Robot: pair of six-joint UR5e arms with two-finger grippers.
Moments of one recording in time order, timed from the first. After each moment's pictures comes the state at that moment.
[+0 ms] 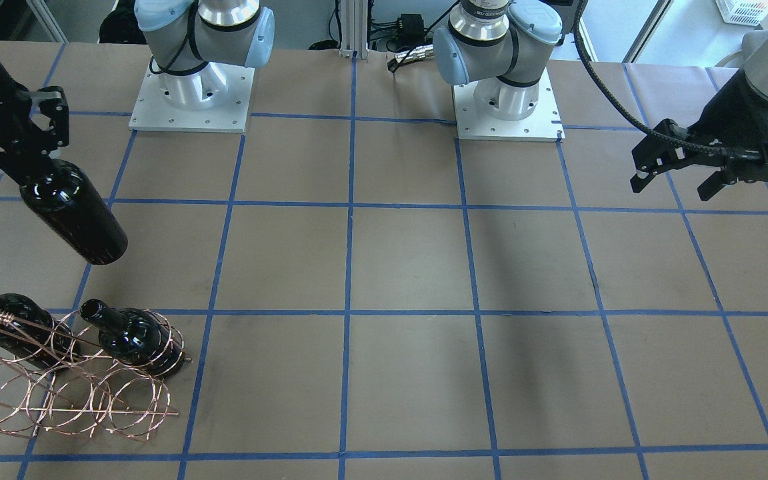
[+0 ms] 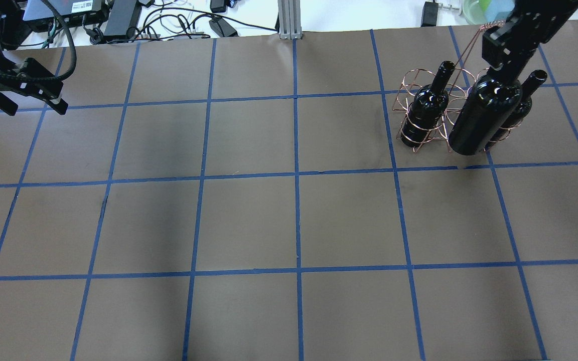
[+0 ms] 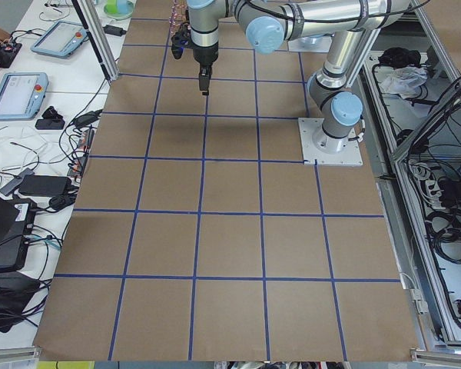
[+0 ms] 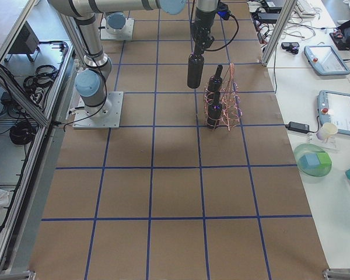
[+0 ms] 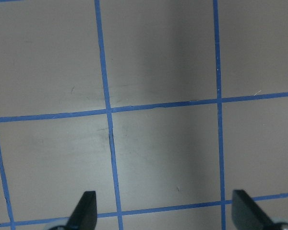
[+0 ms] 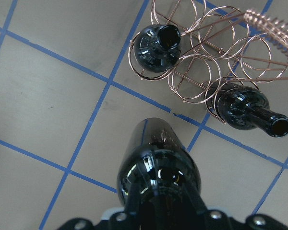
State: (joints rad) left arm -1.22 -1.59 -1.51 -1.61 1.52 0.42; right arm 1.38 -1.48 1.33 -1.40 -1.63 -0.67
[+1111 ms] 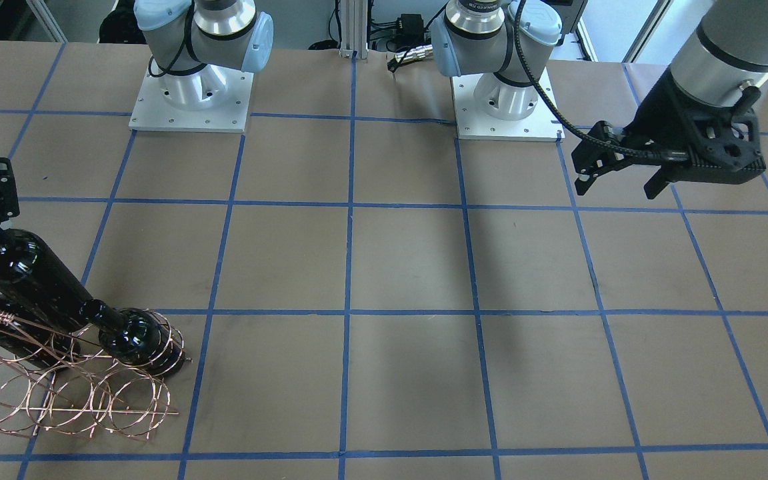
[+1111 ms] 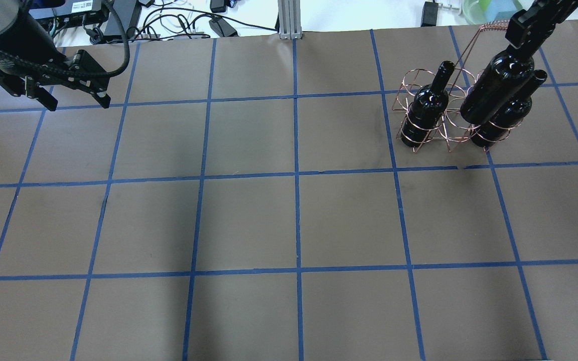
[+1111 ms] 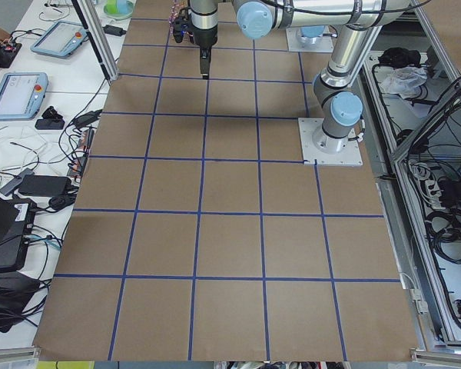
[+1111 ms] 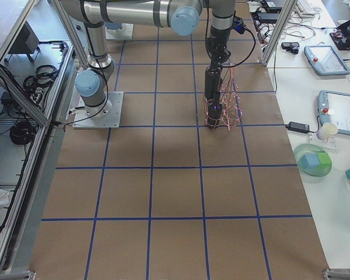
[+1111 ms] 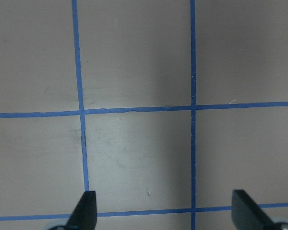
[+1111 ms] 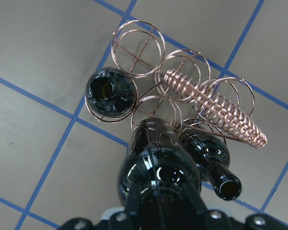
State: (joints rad) left arm -1.40 -1.60 -1.50 -1.59 1.54 0.18; right arm 1.33 -1.37 1.32 -1.59 -1.56 -0.74
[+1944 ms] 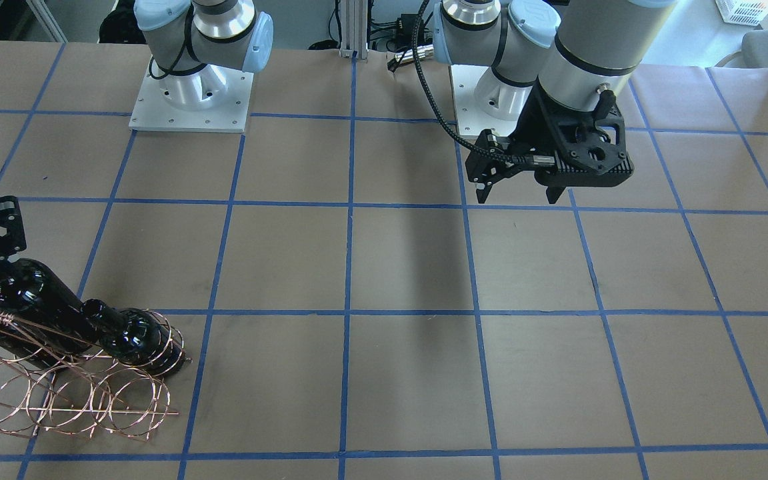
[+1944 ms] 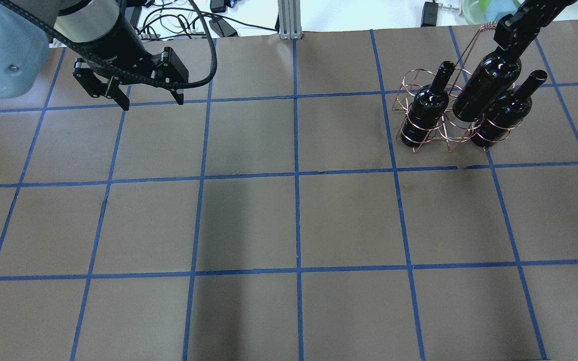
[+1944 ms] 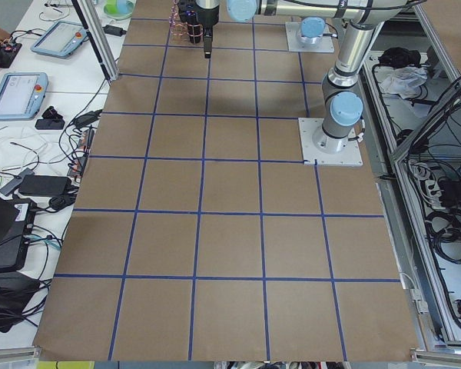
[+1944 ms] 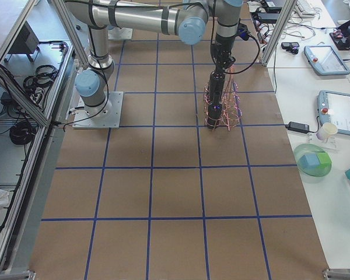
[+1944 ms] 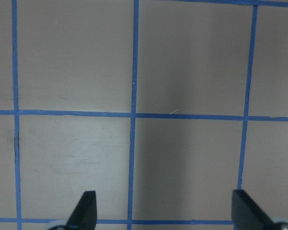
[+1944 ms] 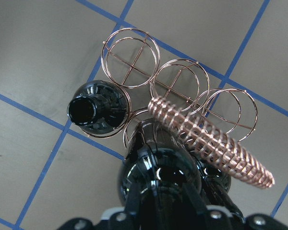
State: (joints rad) left arm -1.62 -1.63 -1.51 -1.51 1.54 -0.10; right arm 1.33 -1.32 1.32 -1.63 -1.56 -0.74
